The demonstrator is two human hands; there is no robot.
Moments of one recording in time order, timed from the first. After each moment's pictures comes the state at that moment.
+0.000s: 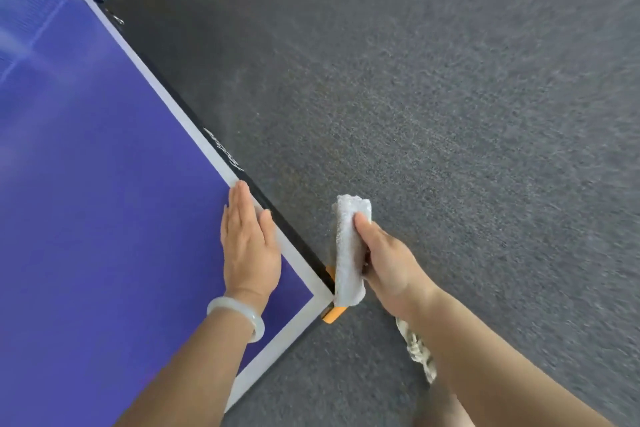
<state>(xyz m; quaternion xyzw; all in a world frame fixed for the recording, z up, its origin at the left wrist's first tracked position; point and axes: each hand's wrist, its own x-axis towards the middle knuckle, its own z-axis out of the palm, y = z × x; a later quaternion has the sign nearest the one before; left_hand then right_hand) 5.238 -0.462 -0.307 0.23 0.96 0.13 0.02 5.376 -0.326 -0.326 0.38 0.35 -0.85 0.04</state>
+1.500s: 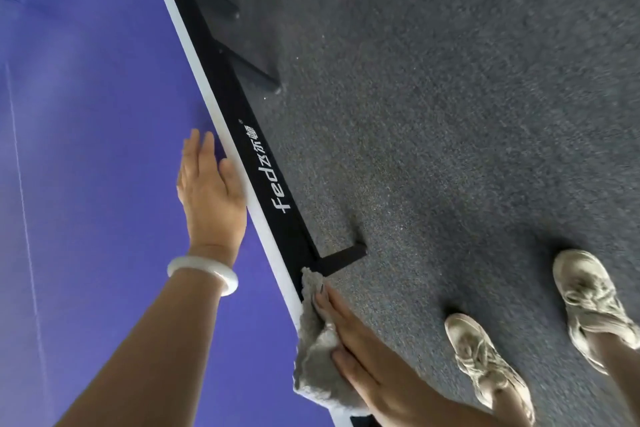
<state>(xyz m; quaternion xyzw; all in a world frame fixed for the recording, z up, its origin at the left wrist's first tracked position) 5.043 -0.438 -0.300 0.06 0.99 0.09 -0.04 5.288 -0.323 -0.365 -0.04 0.57 -0.80 0.18</state>
